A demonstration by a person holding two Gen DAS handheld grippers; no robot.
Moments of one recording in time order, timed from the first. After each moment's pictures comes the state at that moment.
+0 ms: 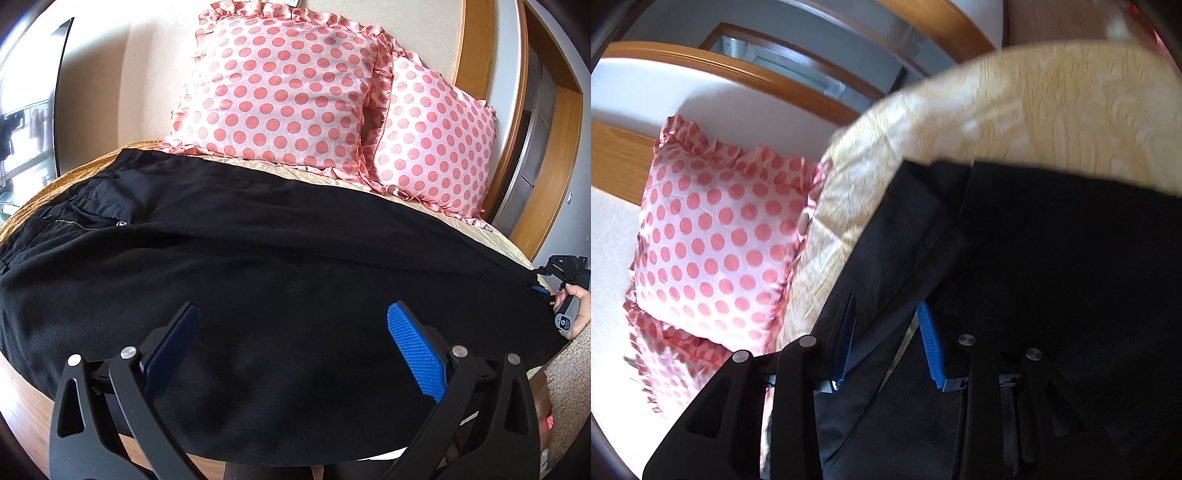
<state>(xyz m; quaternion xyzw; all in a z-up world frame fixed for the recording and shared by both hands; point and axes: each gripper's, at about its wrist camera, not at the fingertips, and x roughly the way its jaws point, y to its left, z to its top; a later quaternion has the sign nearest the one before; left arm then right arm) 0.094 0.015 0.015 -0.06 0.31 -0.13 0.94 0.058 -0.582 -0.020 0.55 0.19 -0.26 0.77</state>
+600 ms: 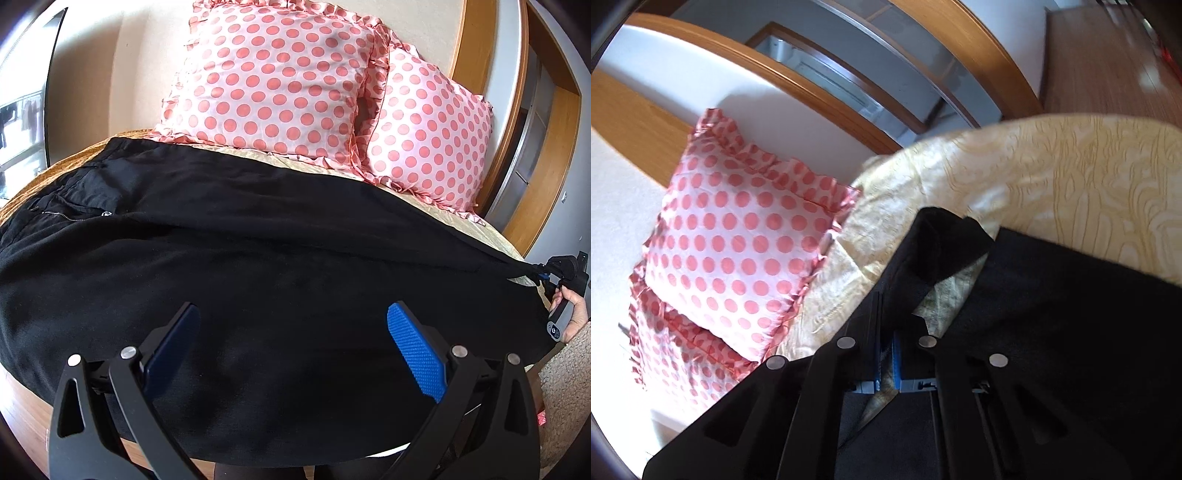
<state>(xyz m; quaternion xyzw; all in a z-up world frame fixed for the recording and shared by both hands) 0.099 0.009 0.012 -0.06 0.33 -0.15 0.93 0.050 -0.587 -0.005 0.49 0.16 -0.21 0.83</state>
